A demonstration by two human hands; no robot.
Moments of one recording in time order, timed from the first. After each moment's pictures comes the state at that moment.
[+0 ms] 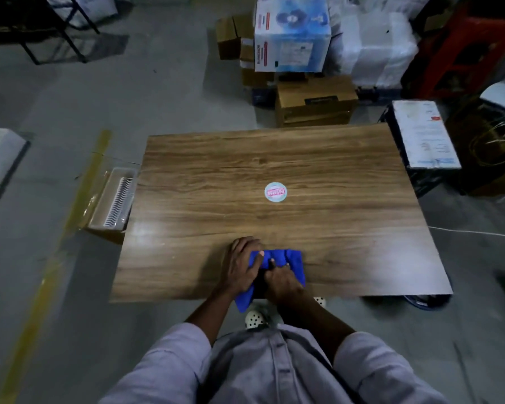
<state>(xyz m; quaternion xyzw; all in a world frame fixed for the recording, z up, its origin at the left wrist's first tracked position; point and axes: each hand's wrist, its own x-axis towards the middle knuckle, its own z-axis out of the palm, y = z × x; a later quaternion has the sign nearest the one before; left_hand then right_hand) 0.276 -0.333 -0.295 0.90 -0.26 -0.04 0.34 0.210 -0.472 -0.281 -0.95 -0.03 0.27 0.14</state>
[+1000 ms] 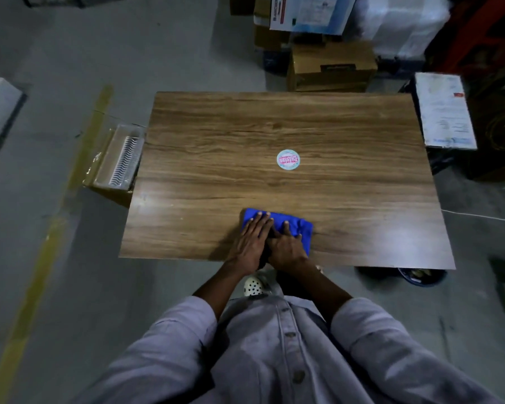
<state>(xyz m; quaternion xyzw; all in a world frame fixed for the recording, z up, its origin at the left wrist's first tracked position) 0.248 -0.316 -0.331 0.90 -0.37 -0.11 0.18 0.208 -0.452 -0.267 -0.93 0.01 0.34 0.12</state>
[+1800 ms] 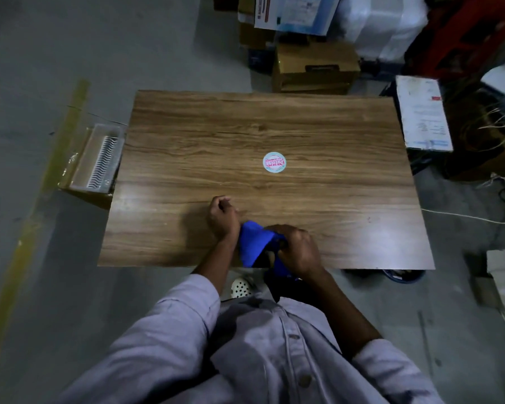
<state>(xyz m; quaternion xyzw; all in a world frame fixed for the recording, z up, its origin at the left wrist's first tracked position) 0.313 -0.356 -0.286 0.78 0.25 0.02 0.58 0.190 -0.496 -0.206 -0.92 0.12 0.10 0.36</state>
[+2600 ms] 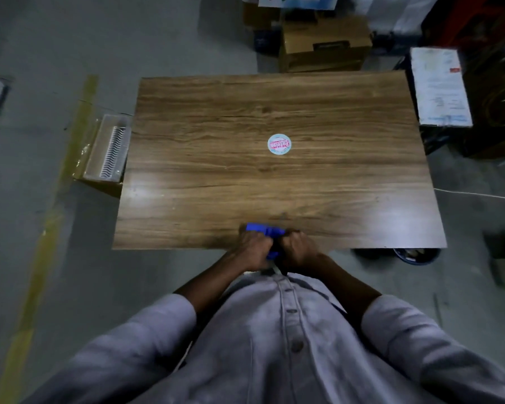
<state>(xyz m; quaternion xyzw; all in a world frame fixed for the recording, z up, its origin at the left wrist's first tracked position) 0.220 -0.349 -0.224 0.86 -0.36 -0.36 -0.01 0.164 -0.499 -0.259 -0.93 -0.05 0.30 0.21</state>
